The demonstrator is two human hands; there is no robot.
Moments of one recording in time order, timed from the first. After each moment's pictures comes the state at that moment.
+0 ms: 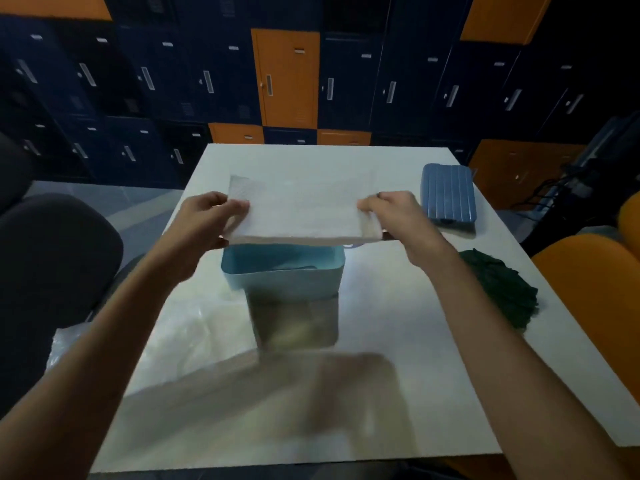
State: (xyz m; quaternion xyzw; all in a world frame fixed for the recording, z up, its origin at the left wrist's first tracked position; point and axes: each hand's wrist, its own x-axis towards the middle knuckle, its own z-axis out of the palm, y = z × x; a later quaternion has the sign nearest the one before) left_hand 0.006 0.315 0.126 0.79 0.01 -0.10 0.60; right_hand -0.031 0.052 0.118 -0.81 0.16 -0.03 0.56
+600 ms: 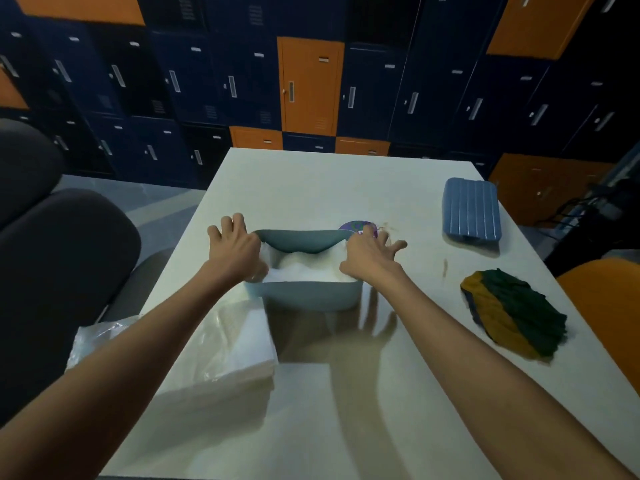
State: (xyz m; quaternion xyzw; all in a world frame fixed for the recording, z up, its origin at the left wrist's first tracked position) left_hand 0.053 0.309 0.054 0.99 -0.09 -0.04 -0.08; right_hand 0.021 0.107 0.056 -0.98 0.13 0.12 0.04
